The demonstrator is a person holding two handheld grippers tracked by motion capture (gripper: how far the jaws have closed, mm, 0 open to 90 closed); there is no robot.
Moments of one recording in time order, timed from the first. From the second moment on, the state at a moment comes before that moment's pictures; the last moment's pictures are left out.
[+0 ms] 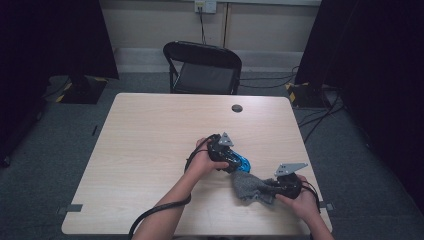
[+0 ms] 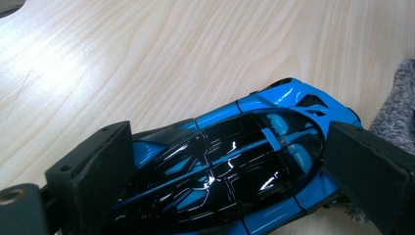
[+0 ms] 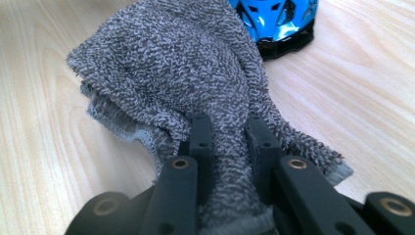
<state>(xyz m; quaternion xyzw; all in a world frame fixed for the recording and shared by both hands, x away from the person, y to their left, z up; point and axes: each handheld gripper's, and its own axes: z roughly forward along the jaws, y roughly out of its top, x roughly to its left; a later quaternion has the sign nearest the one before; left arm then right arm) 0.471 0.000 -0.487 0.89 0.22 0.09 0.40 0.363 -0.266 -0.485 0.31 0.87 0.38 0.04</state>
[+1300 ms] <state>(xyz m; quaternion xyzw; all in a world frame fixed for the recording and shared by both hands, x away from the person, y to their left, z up) 0.471 0.000 -0.487 0.89 0.22 0.09 0.40 0.370 -0.284 -0.485 0.36 0.85 0.37 0.07</state>
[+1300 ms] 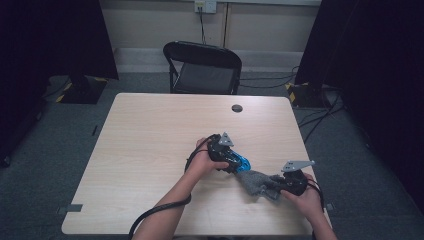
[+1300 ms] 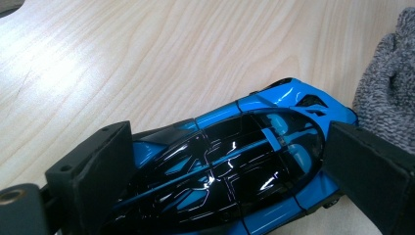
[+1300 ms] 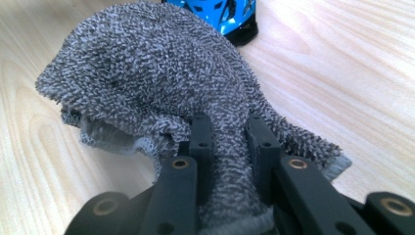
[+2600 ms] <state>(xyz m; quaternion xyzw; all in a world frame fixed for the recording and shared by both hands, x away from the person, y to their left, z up) 0.472 0.000 -0.486 0.89 0.22 0.09 0.40 0.376 -0.301 -0.486 0.41 0.83 0.36 0.10</state>
